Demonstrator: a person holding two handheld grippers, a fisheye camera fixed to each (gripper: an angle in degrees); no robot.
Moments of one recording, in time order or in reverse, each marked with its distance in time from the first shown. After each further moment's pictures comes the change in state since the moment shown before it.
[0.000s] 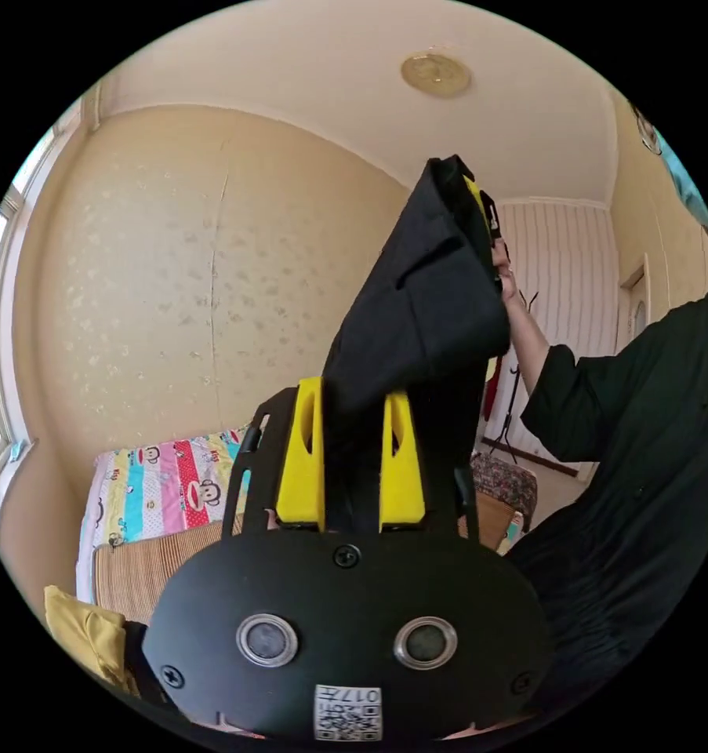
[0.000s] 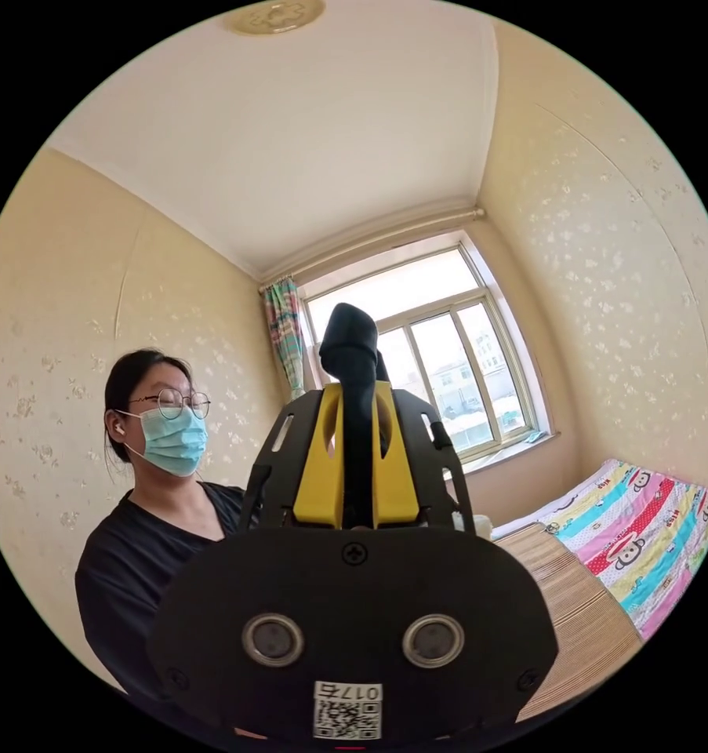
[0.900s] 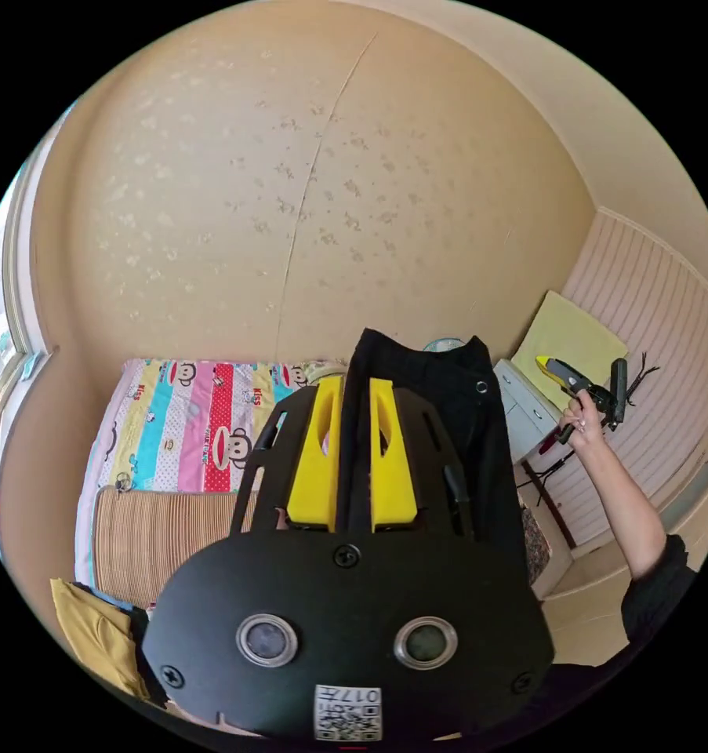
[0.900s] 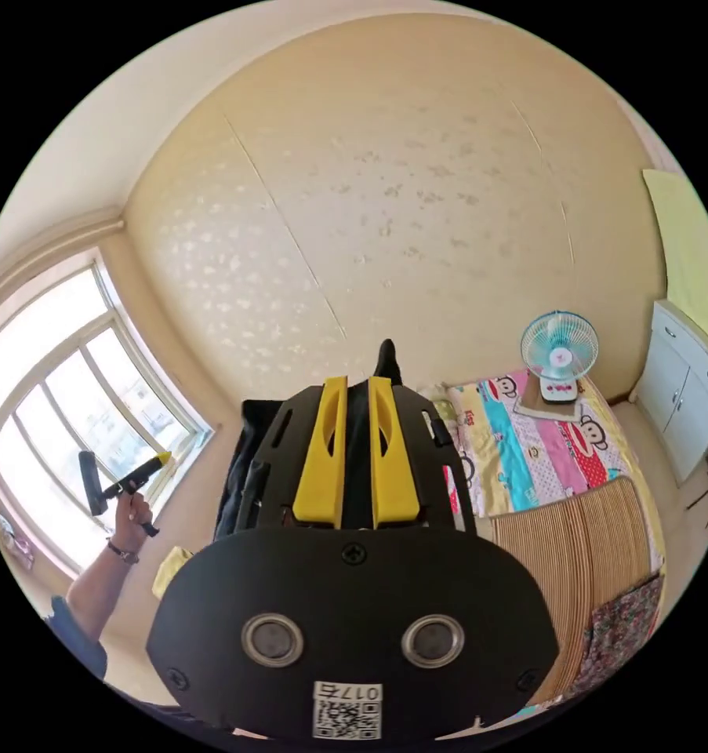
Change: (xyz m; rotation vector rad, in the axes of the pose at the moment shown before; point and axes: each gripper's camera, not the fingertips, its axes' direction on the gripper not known) left arm -0.346 -0.097 0.332 -0.391 -0.214 -0.388; right arm 0.311 -0.093 -0.154 -0.071 1.365 0.426
